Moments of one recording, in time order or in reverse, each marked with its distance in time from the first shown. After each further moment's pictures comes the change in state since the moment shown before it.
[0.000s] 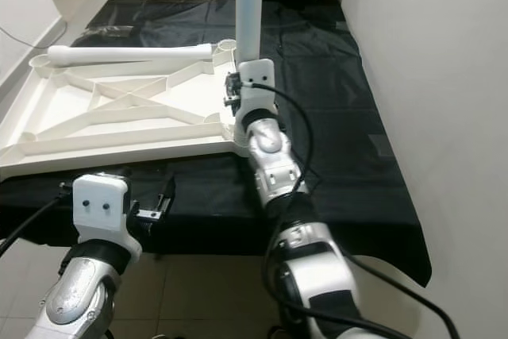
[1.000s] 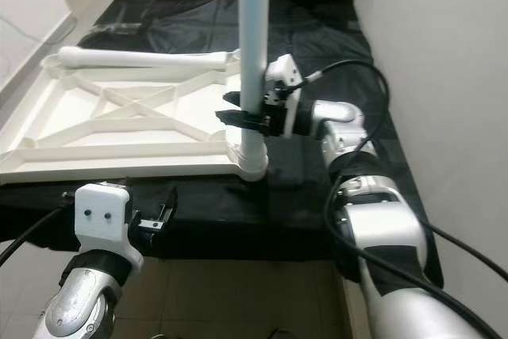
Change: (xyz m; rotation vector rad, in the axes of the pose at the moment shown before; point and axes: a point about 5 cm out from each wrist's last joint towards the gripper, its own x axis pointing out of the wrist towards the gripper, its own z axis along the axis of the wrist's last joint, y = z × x) left arm -0.010 -0.004 -0.003 -0.016 0.036 -0.008; right arm 0.003 -0.059 0.006 0.023 0.070 0.997
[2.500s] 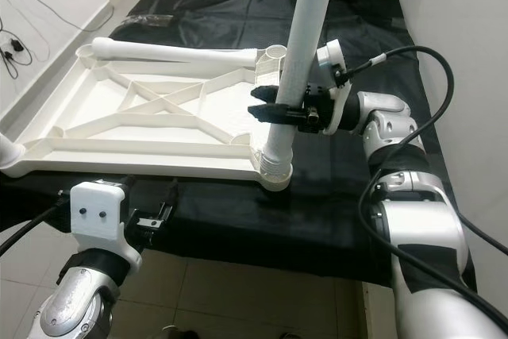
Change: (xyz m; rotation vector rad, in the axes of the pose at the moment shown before) left arm -0.001 0.004 0.002 -0.022 0.004 -0.016; right arm -0.069 -0.011 0.021 0.081 -0.069 0.308
